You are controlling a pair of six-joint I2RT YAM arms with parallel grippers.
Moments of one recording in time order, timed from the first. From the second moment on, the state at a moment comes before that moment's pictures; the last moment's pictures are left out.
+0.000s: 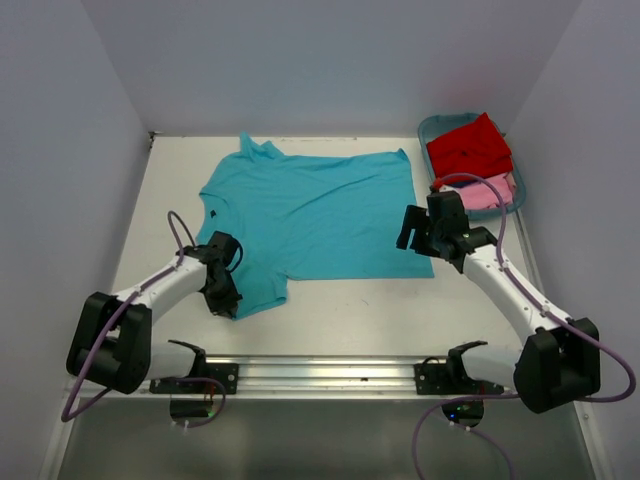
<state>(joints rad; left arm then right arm) -0.30 1.31 0.63 -0.81 -0.05 -0.76 0.29 1.22 0.88 -0.52 0.09 0.47</state>
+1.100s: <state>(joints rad) -0.32 0.92 0.73 -0.86 -0.10 -0.75 0.25 1.45 0.81 -0.62 0.38 0.79</state>
